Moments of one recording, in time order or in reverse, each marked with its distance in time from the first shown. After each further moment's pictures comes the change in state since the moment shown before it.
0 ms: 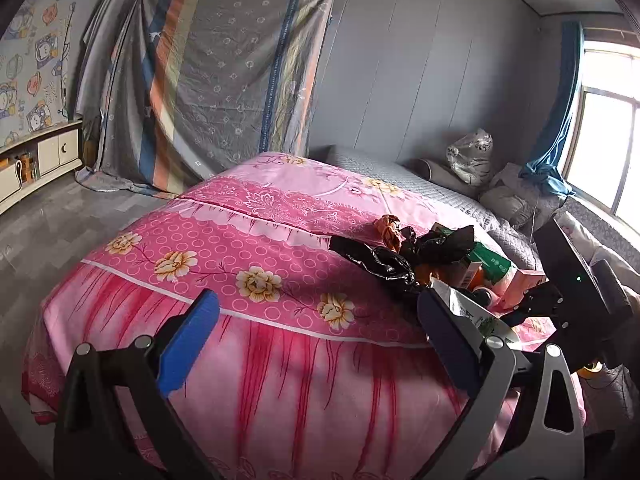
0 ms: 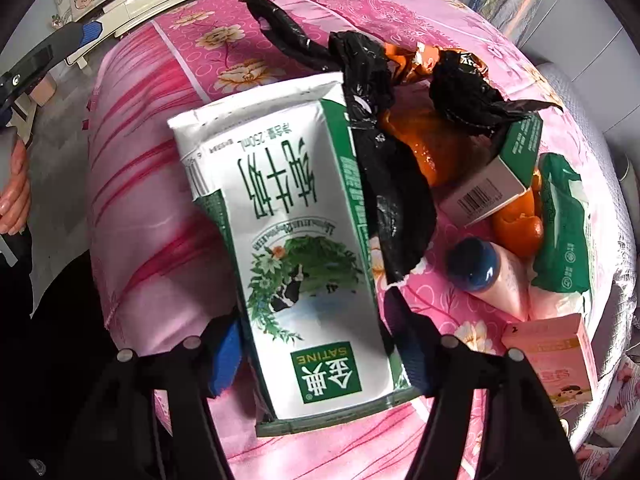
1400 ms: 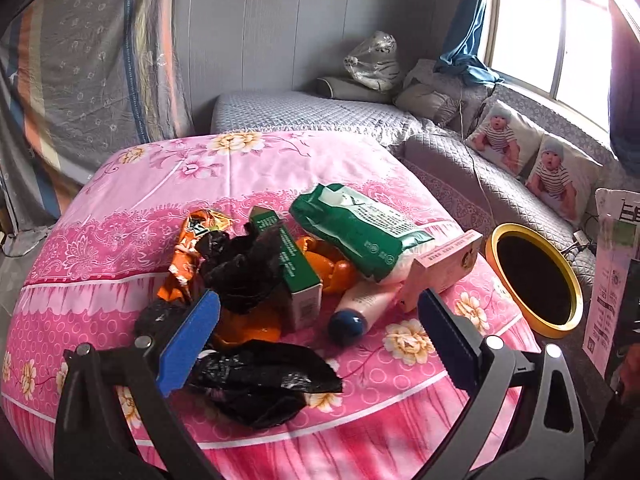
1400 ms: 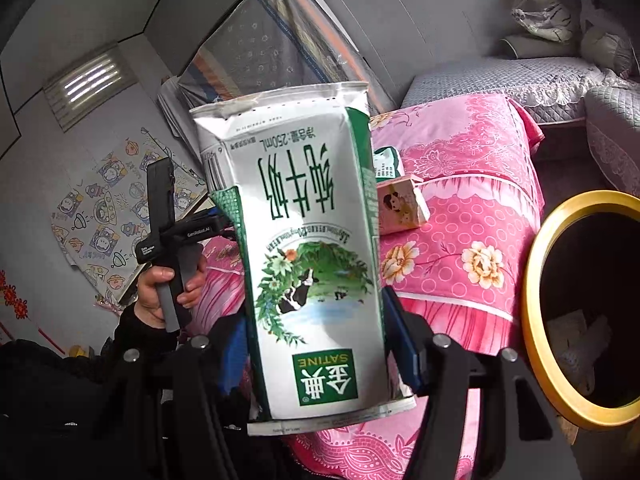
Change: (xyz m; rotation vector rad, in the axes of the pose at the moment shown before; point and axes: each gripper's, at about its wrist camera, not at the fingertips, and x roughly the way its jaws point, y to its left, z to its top) left arm 0.117 -0.205 0.036 0.324 0.285 -0.233; right arm -0.135 -0.115 -0.265 0.706 -0.717 0.304
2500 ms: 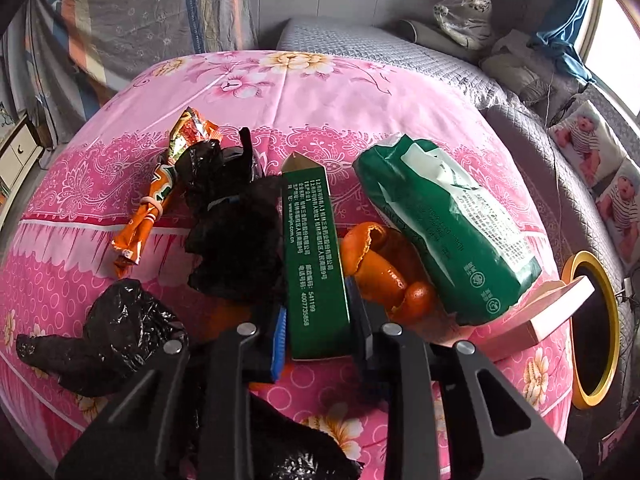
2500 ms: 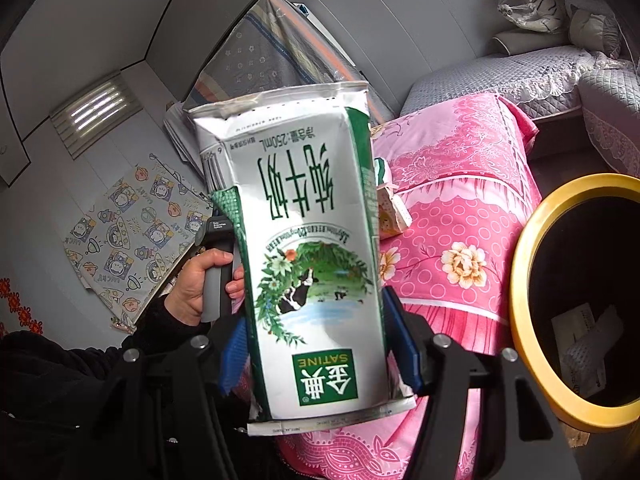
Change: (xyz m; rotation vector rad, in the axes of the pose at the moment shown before) left arm 0.097 0.022 0.020 -0.217 0.250 0.198; right arm -0.022 -0.017 -0.011 0.047 -0.064 0.056
